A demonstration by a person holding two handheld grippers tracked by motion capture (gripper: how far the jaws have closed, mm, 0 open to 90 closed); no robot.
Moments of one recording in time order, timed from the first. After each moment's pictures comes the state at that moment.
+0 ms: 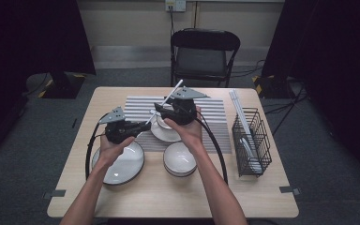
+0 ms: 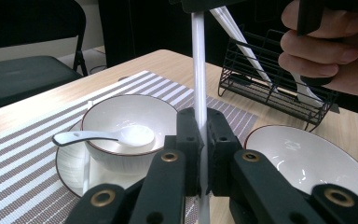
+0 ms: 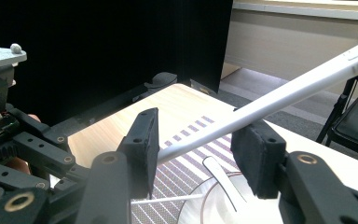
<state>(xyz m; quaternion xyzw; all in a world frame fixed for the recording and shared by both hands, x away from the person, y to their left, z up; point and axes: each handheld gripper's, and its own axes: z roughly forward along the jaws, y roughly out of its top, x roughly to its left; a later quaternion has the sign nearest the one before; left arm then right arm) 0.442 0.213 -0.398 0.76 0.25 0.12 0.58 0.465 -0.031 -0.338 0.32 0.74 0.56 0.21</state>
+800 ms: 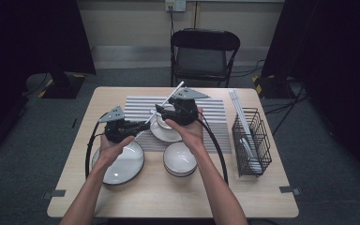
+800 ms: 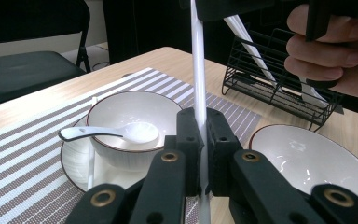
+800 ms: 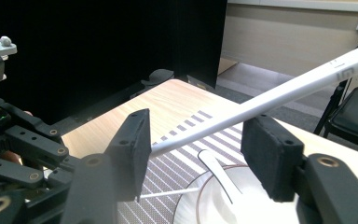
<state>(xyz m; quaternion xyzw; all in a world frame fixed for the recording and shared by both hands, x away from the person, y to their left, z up) 0.445 0.216 -0.398 0.76 0.26 0.12 0.58 0.467 -0.035 -0.342 0.33 0.74 0.55 0.21</state>
